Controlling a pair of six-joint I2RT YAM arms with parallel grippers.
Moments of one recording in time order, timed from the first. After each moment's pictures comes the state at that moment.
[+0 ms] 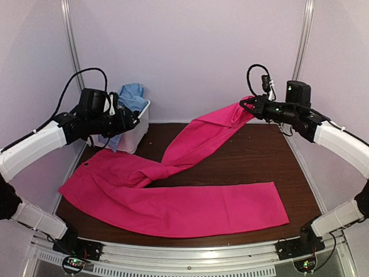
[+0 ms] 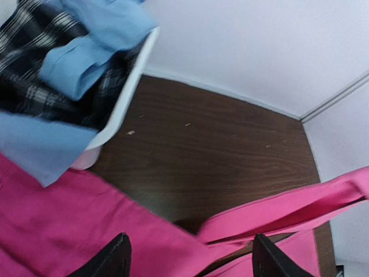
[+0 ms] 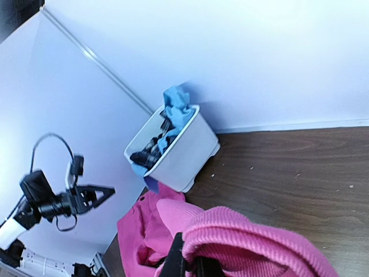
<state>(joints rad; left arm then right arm) -0.54 1.36 1.25 -0.40 0.02 -0.58 0.38 1.34 1.18 -0.02 -0.49 0.61</state>
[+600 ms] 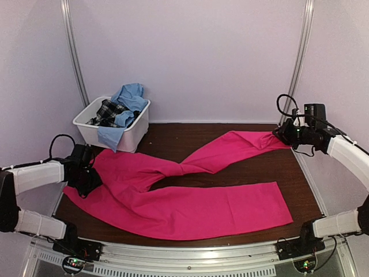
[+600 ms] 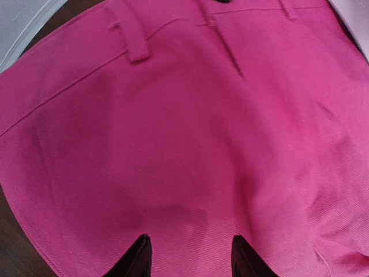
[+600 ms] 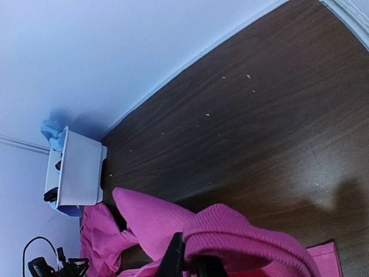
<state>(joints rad) -0.19 1.22 0.57 -0.47 -0.16 -0.83 0.06 1.18 0.97 -0.34 -0.32 0.72</state>
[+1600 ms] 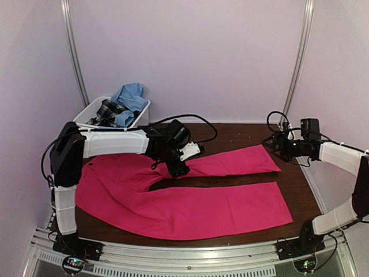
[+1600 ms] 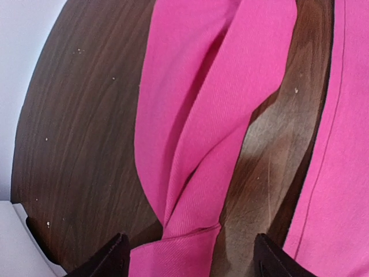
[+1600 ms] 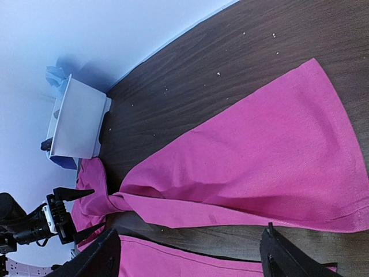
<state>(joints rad) -0.88 2.01 1.56 -0.54 -0.11 0.40 -0.04 1.31 0.82 -0.18 -0.61 0.52</state>
